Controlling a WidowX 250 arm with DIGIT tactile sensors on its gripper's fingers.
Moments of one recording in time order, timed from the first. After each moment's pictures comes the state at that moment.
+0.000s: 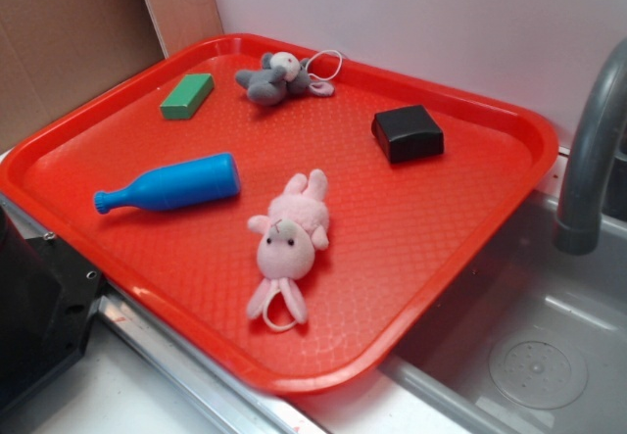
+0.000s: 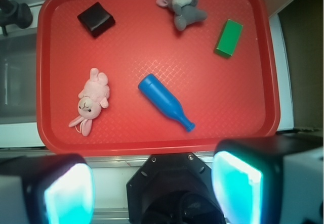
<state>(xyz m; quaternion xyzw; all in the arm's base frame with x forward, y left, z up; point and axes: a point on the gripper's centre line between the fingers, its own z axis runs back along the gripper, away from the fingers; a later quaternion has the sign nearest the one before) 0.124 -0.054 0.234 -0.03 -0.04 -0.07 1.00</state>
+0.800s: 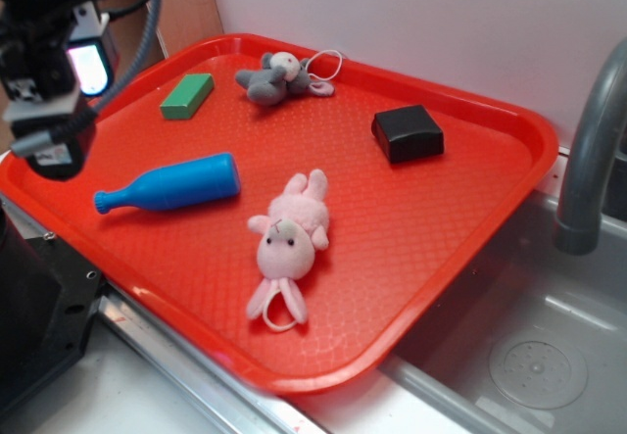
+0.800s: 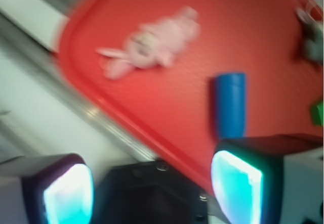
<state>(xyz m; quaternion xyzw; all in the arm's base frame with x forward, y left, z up) 0.111 -0.056 0.140 -0.01 0.00 -0.32 0.95</state>
